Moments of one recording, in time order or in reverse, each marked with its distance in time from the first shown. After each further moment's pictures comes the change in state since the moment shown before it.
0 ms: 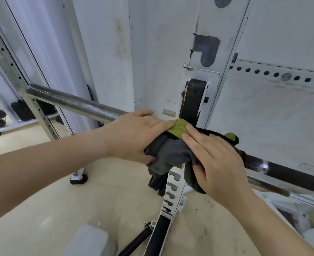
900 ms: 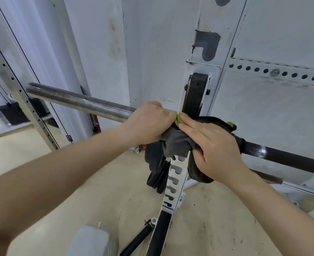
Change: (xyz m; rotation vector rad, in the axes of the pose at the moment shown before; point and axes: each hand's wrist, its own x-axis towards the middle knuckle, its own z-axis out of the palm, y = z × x) left_hand 0.032 0.003 0.015 0.208 0.230 0.006; right_hand 0.015 -0.006 0.008 0.049 0.019 -0.007
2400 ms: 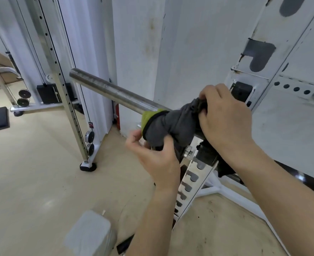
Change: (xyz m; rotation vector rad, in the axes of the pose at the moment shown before) left_hand -0.037 0.108 -0.011 -1.091 1.482 -1.524; right_hand 0.105 -0.040 -0.006 -0.222 0.025 0.186
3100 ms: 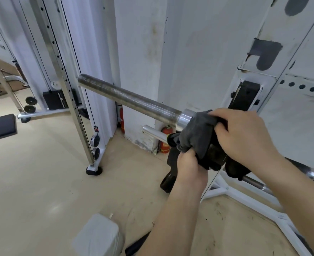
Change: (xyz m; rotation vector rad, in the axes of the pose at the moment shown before) left_hand -0.019 -0.051 0.016 -0.501 -0.360 -1.118; right_hand -0.027 0.003 -0.025 0.253 -0.277 0.118
